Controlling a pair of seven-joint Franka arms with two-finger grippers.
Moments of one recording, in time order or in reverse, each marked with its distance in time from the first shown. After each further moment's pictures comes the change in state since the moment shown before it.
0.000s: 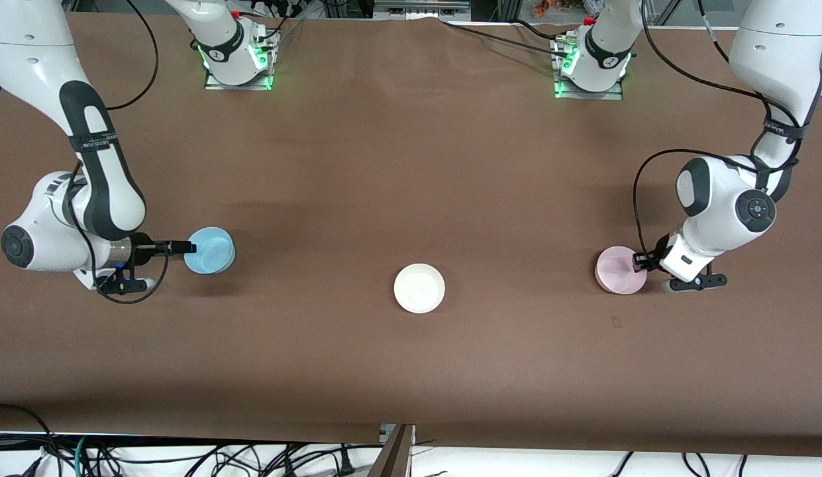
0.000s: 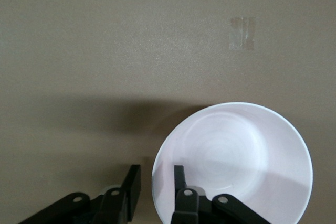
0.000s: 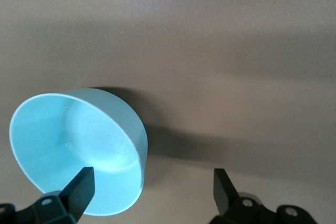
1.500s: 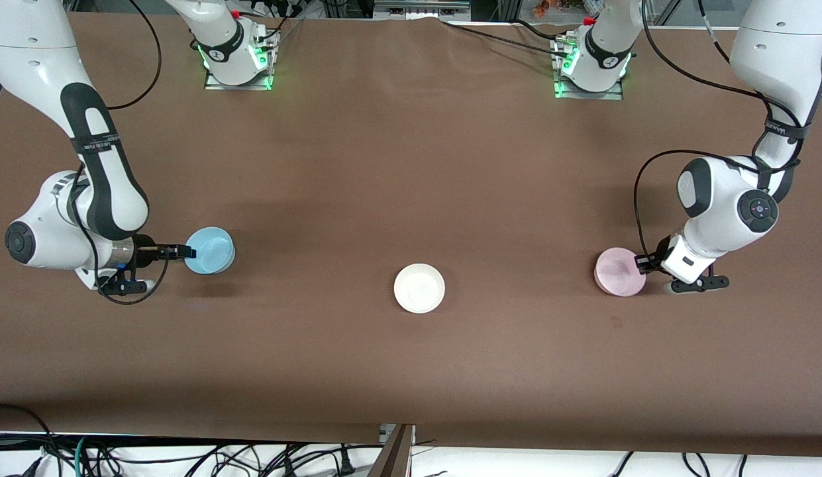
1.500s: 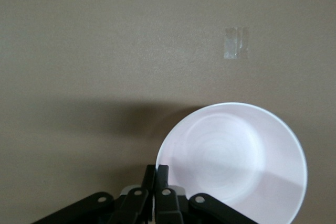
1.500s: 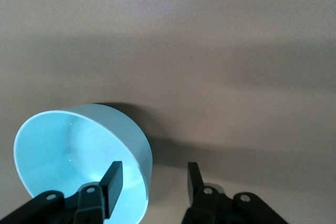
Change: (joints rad) left arm -0.001 -0.002 -0.005 0.014 0.000 0.000 0.000; right arm 0.000 -0.003 0.003 -0.026 0.047 0.069 -0.013
